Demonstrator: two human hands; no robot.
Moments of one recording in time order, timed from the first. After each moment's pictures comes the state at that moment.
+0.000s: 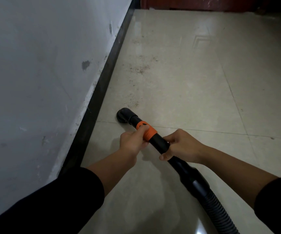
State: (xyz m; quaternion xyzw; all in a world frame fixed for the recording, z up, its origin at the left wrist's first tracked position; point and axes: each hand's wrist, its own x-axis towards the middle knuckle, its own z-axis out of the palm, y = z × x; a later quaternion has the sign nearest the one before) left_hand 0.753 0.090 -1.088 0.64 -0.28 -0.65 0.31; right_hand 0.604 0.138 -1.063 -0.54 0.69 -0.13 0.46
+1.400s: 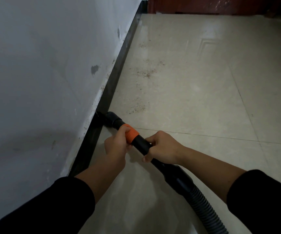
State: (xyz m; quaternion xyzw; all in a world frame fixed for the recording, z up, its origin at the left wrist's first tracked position) left_hand 0.801 0.062 -1.105 0.68 -0.19 -0.59 0.39; right_hand 0.662 0.105 -1.066 -0.57 0.66 -0.12 0.47
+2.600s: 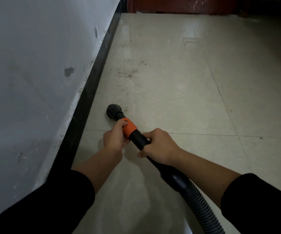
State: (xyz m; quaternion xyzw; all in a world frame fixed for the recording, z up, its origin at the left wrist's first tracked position) left_hand 0.750 0.044 -1.106 0.64 -0.22 -0.63 0.37; right_hand 0.629 0.113 -1.073 -0.54 0.72 -0.17 0.39
